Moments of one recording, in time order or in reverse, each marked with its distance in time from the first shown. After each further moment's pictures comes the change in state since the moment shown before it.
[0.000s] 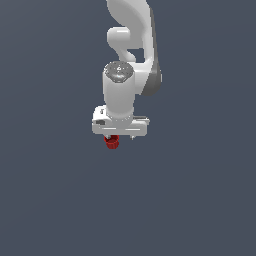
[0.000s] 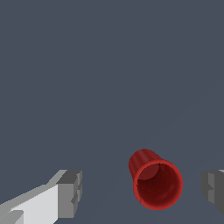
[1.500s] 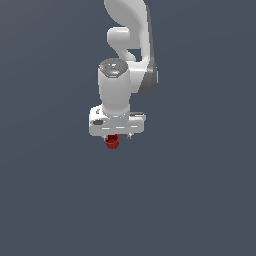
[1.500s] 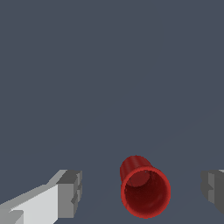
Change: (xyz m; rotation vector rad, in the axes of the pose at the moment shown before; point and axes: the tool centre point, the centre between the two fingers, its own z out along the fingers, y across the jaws) arm 0.002 0.010 -0.003 0.010 0.045 -0.136
